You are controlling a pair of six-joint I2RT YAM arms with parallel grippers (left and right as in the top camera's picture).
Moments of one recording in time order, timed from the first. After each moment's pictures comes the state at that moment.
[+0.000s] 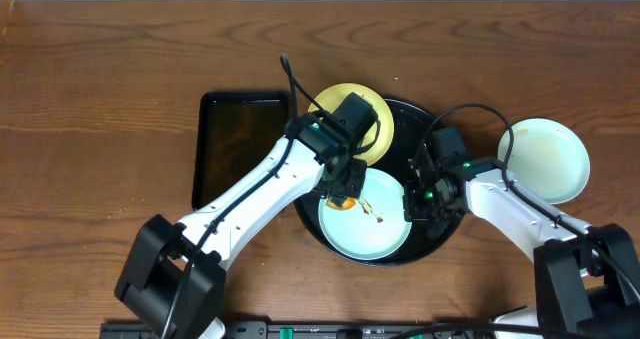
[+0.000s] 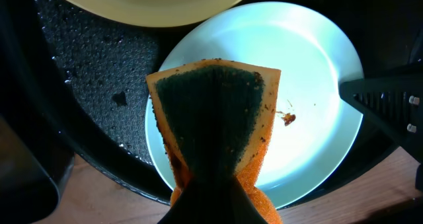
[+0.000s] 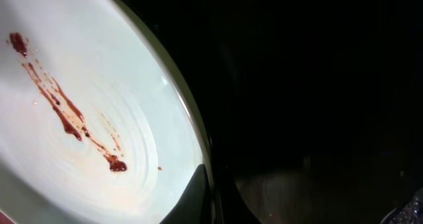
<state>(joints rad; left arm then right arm) -0.69 1.74 1.35 -1.01 0.13 -0.43 0.32 1.62 0.79 -0.63 -0.30 0.33</state>
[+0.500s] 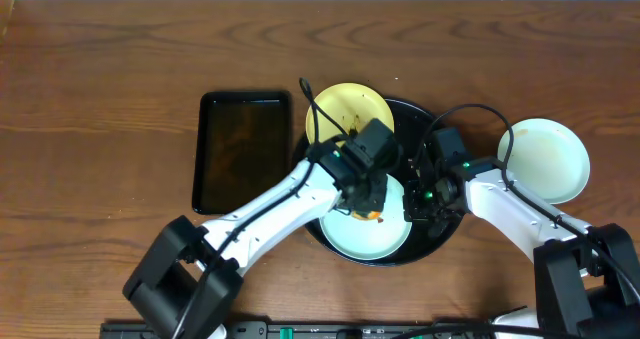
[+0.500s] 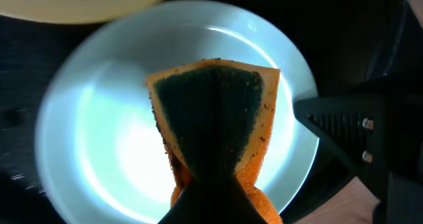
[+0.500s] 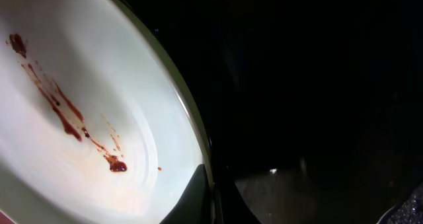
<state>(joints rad) -0.80 1.75 1.22 -0.76 0.15 -0.62 0.32 1.62 0.79 -0.63 -0.29 0.33</state>
